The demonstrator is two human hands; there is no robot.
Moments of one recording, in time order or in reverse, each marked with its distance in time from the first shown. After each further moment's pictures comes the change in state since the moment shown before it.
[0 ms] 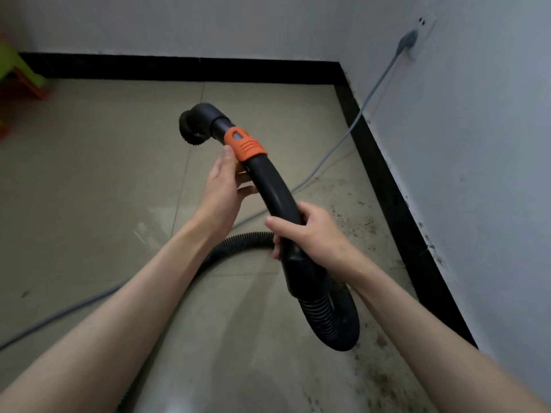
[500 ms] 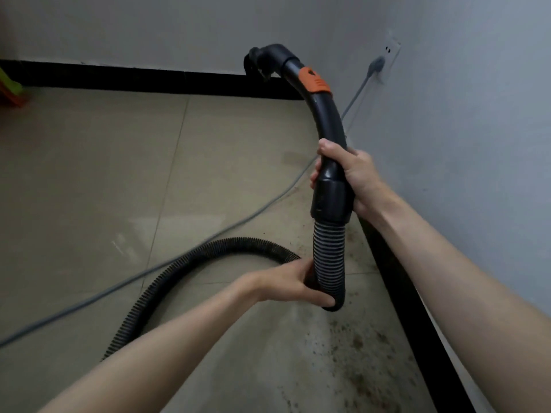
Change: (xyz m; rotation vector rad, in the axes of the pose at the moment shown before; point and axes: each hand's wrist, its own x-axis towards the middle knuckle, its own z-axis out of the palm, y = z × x) left_hand -0.072 -0.076 0.046 0.654 -1.027 -0.324; right_hand 0.038 -0.052 -0.091 0.290 0.233 -0.070
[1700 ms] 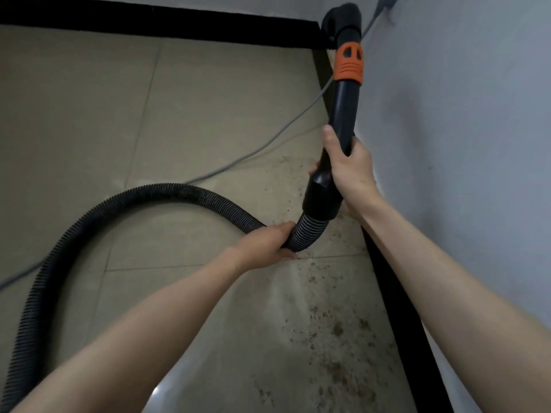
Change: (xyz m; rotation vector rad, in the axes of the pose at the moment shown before) left_hand 0.083 -0.054 -0.034 0.706 0.218 -0.086; right_hand 0.035 0.051 -0.046 -0.349 0.279 -0.056
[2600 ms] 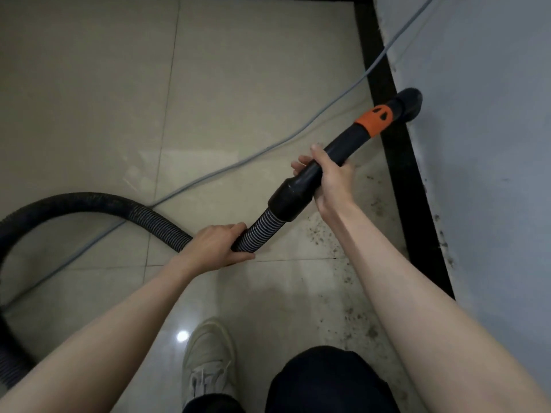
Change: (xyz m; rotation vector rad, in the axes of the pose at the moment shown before) left_hand -0.077 -0.116 -0.046 0.235 0.016 -0.220; right_hand 0.028 0.027 0.104 0.581 0.102 0.417
